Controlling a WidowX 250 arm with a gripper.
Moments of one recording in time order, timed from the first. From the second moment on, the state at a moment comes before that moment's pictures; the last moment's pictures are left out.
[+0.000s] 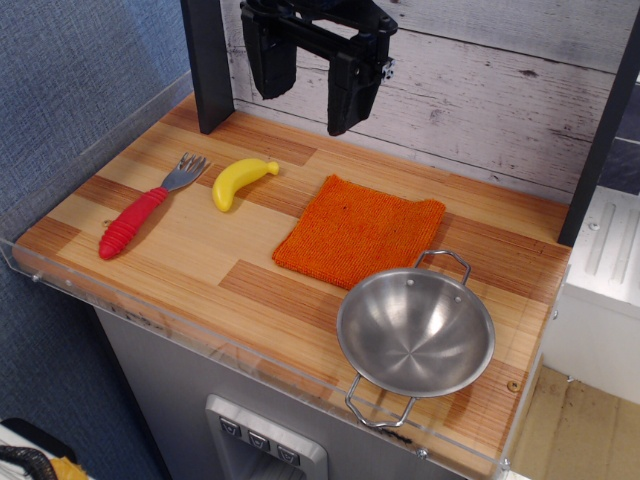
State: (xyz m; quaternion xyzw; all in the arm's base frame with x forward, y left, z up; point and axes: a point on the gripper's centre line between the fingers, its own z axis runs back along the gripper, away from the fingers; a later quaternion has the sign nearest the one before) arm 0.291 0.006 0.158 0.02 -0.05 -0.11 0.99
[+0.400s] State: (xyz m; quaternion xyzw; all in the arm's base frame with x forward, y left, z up) arm 0.291 0.006 0.148 0.02 -0.03 -0.11 0.99
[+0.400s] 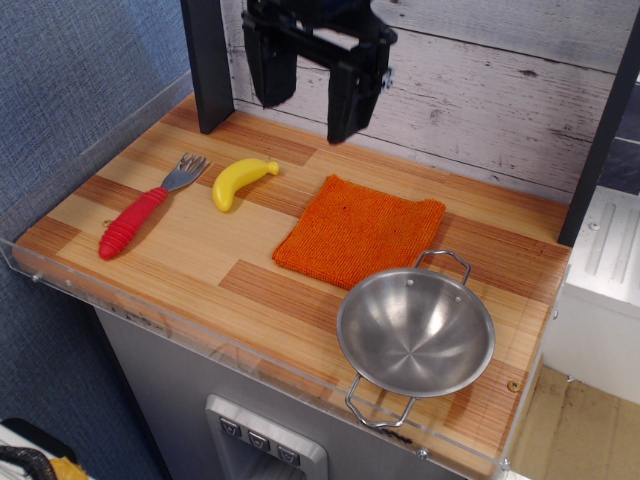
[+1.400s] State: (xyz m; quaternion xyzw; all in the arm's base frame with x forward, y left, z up) arm 0.326 -0.007 0.068 0.08 -0.04 -0.12 0.99
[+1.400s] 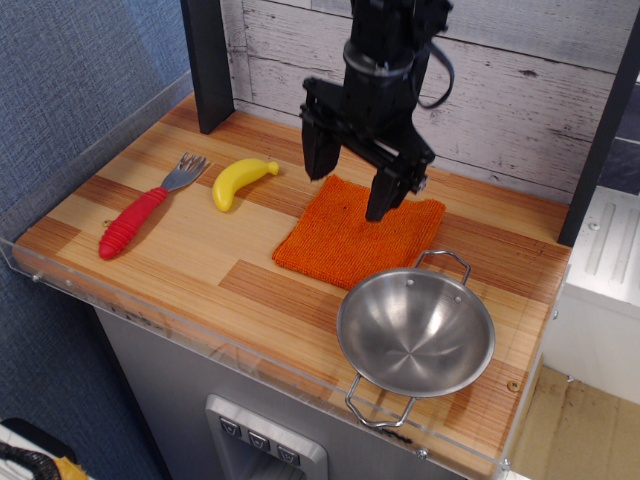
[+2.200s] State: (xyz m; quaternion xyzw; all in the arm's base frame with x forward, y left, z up) arm 0.334 0.000 0.011 0.01 -0.03 -0.14 0.99
